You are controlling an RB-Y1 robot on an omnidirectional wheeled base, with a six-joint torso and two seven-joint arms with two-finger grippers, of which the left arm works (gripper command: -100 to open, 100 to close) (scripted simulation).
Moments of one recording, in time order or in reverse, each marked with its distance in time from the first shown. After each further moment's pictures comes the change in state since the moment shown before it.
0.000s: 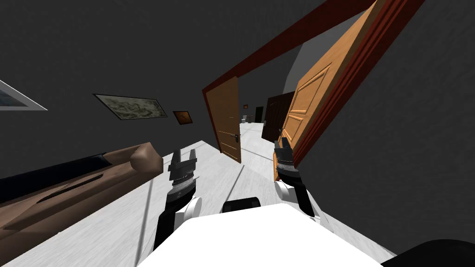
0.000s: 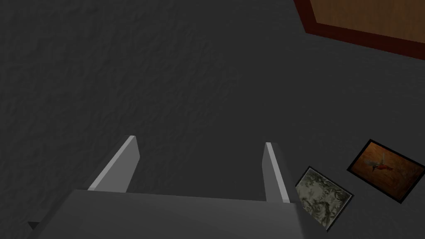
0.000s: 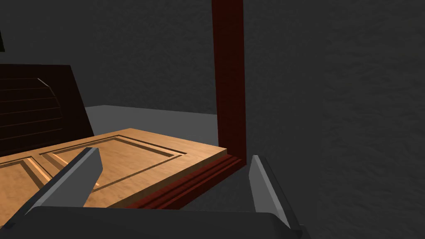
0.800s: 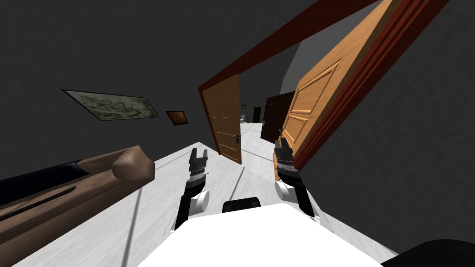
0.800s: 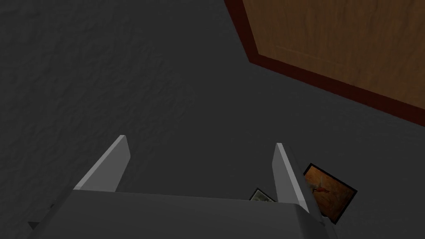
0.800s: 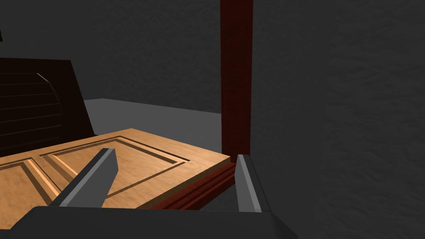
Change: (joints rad) arm -0.120 0.039 -0.053 0.186 0.005 0.037 0.022
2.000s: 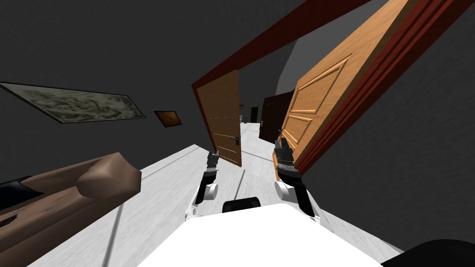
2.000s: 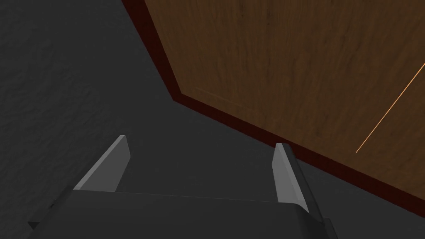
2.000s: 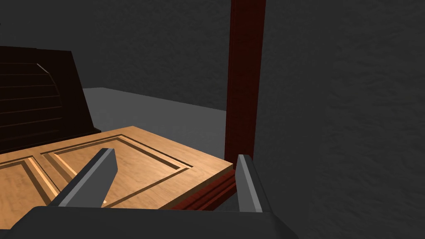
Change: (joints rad) arm -0.197 0.045 -0.078 0.313 0.009 0.048 0.034
